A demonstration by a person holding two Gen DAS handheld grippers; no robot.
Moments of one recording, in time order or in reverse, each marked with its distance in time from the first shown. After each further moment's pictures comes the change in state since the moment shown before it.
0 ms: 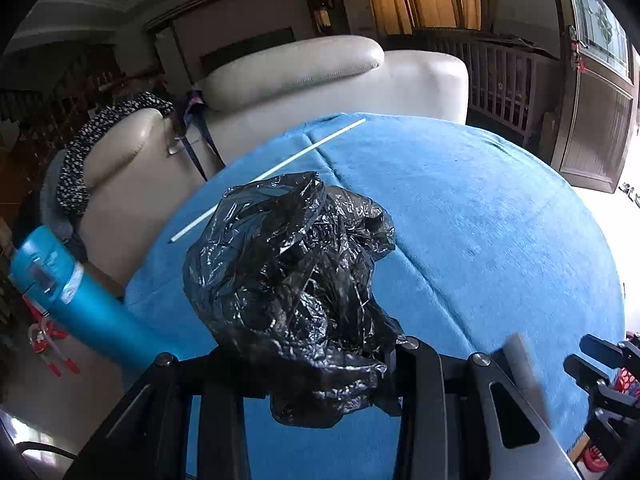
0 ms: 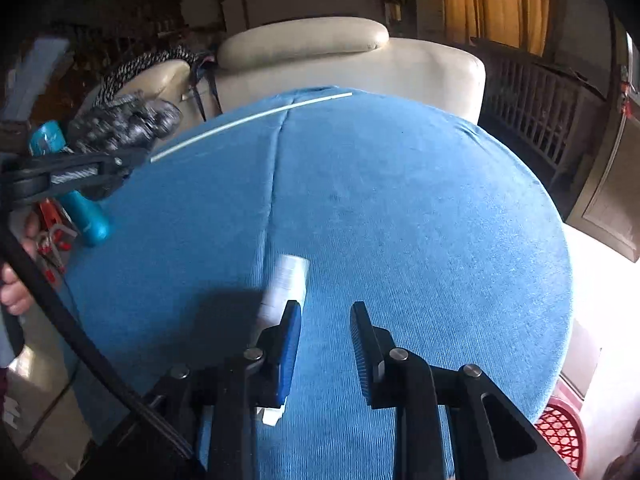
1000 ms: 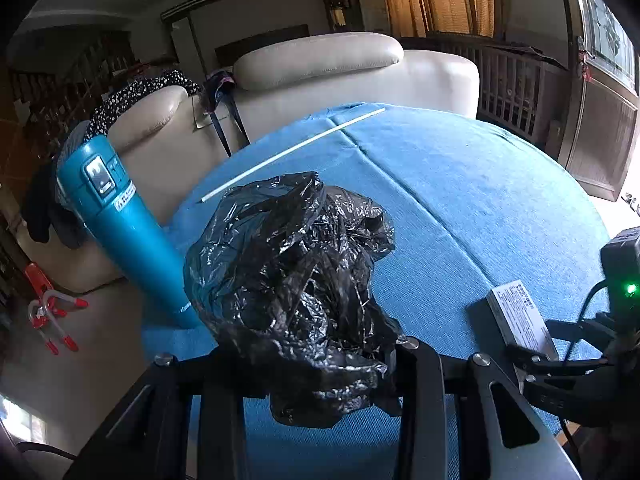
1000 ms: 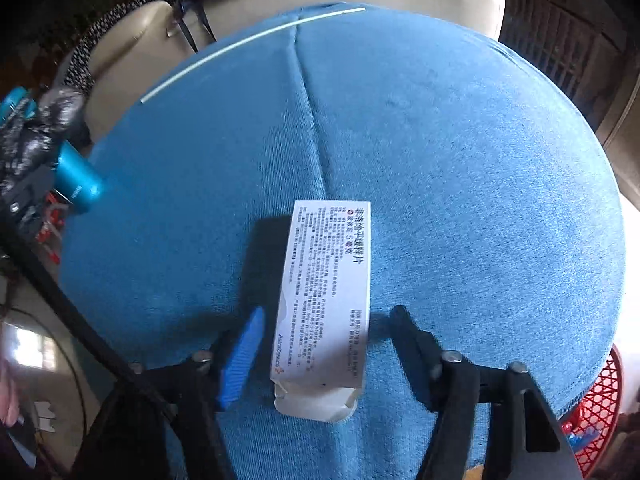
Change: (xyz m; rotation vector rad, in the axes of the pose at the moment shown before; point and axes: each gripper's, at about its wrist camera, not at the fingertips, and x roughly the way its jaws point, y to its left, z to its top) left arm -0.018 0.039 -0.057 -0.059 0.011 0.001; right arm 0.063 0.060 -0.002 0.065 0.293 0.006
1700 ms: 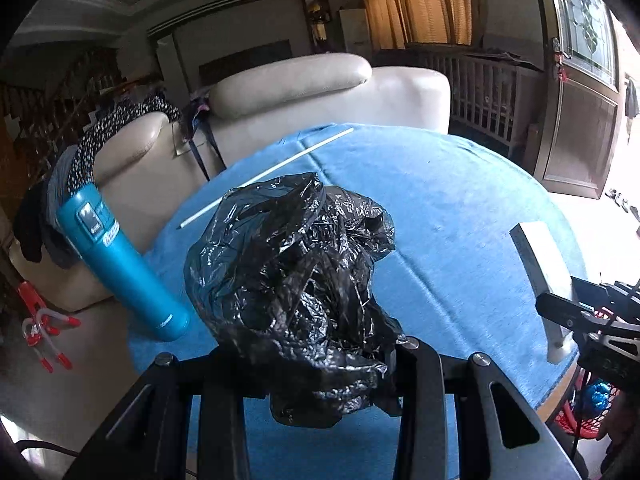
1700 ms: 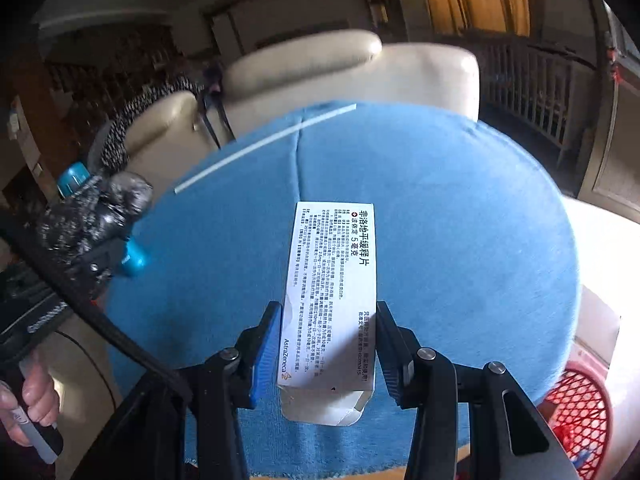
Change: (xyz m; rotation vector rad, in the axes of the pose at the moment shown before) left arm -0.043 -0.047 0.012 0.044 -0.062 -0.042; right arm -0.103 -0.052 -0.037 0.042 -0.355 0.107
